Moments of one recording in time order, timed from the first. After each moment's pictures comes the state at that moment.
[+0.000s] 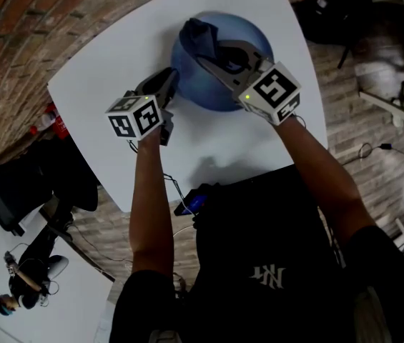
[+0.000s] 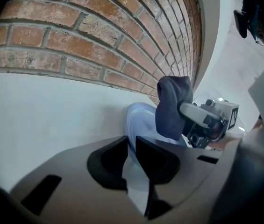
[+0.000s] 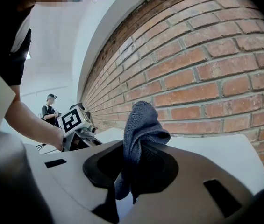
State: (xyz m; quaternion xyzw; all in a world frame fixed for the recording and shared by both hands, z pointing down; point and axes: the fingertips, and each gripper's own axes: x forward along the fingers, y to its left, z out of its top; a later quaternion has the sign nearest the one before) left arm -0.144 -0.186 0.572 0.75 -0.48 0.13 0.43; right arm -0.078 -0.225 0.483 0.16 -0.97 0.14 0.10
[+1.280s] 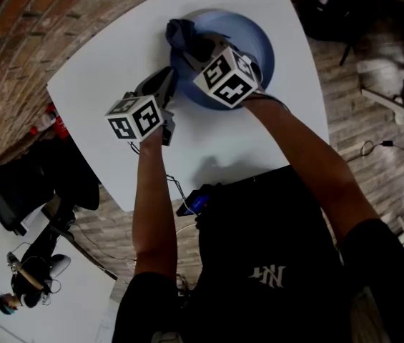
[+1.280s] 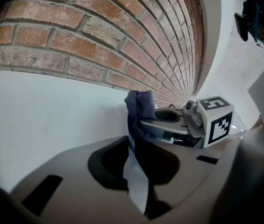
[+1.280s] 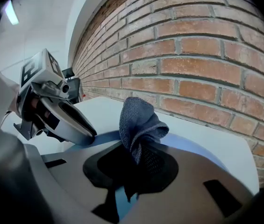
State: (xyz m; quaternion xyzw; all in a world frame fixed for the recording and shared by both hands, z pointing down) left arm -0.147 -0.187 0.572 0.74 -0.50 0.12 0.44; right arm -0.122 -0.244 0.571 0.19 -0.93 0.08 0.30
